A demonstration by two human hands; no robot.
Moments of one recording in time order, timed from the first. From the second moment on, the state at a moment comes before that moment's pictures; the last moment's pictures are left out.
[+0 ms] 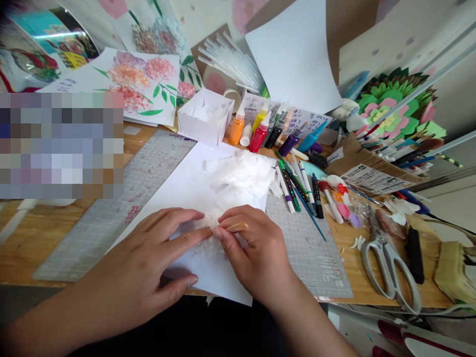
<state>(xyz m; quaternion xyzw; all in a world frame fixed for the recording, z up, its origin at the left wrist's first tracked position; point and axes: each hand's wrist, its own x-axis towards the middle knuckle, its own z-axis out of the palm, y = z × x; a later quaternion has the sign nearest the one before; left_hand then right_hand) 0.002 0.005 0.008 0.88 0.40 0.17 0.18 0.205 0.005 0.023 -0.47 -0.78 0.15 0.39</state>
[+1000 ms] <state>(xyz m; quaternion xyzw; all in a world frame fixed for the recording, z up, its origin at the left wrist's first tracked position) 0.003 0.004 0.008 0.88 0.41 0.16 0.17 0.225 -0.012 0.018 -0.42 -0.82 0.10 0.36</state>
